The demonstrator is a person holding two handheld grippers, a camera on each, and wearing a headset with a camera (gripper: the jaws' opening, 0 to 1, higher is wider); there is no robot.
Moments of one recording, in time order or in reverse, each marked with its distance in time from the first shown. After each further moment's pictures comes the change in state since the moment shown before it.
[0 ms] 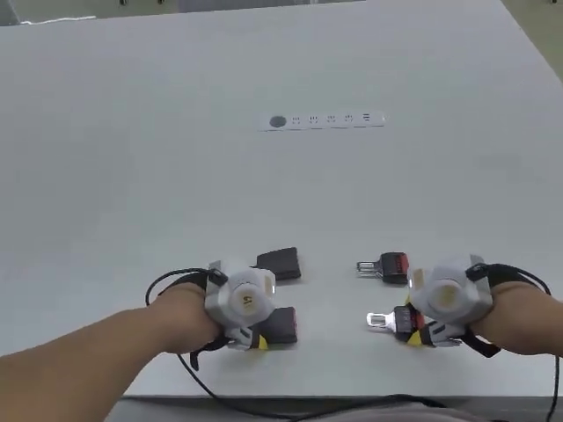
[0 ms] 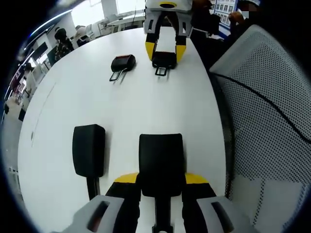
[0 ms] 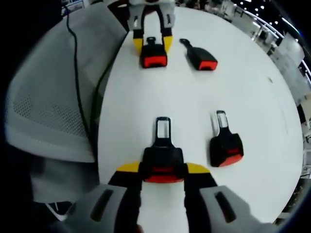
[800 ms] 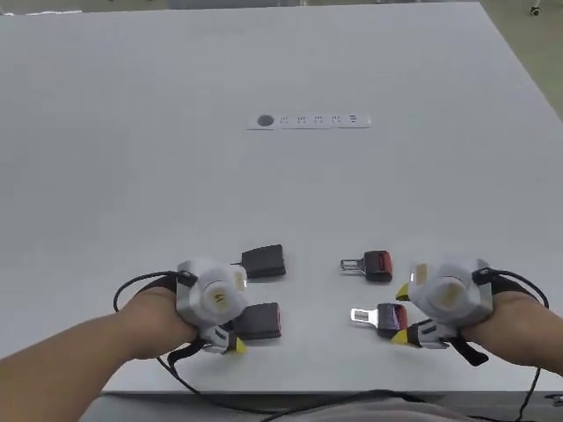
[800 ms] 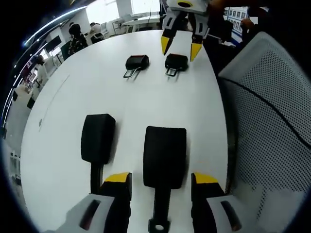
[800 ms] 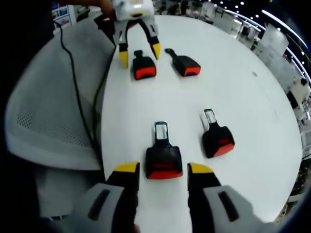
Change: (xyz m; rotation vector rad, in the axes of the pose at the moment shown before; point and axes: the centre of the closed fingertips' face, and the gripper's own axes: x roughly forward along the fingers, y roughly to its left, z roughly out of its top) left arm -0.005 0.005 -0.008 -0.085 -0.033 0.081; right arm -0.013 -0.002 0.003 0.122 -0.079 -0.067
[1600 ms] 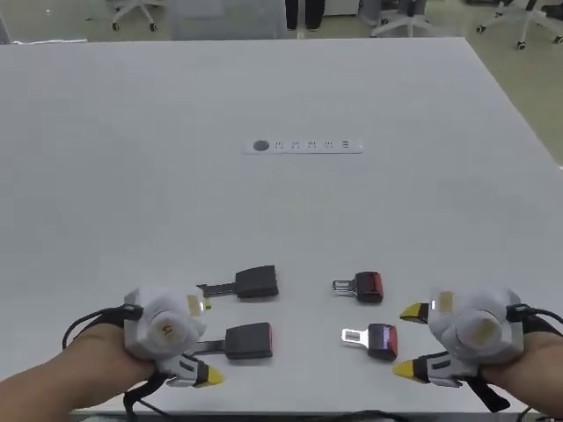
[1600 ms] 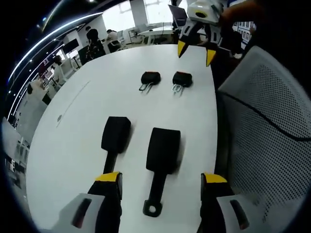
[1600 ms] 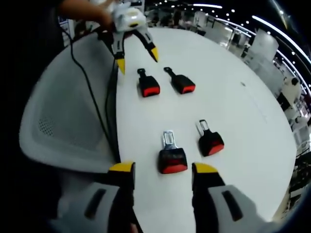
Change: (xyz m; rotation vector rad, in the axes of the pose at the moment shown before) left arm -0.042 -0.002 -0.006 -0.075 -0.101 0.113; right arm -0.044 0.021 0.010 0.029 -0.104 -0.062
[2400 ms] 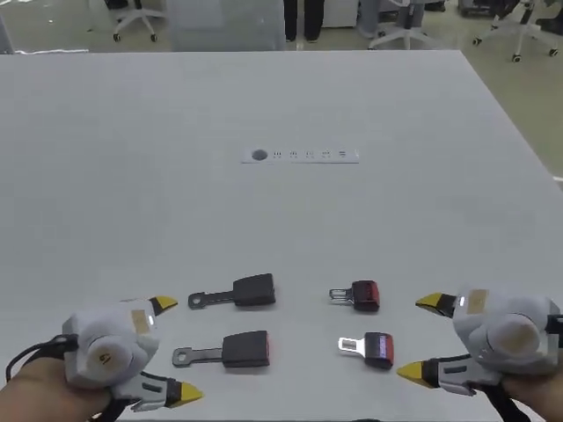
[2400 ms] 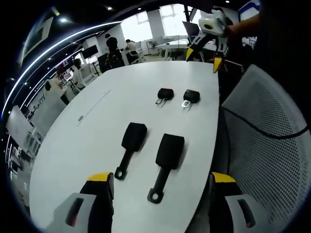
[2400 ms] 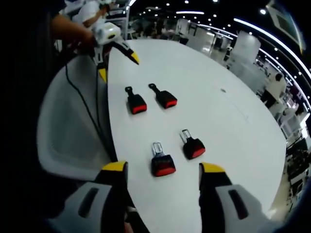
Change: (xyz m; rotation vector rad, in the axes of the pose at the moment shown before) left arm -0.057 0.003 -0.001 -0.074 -0.119 0.128; right arm -0.046 -0.007 0.026 0.075 -0.098 -0.128
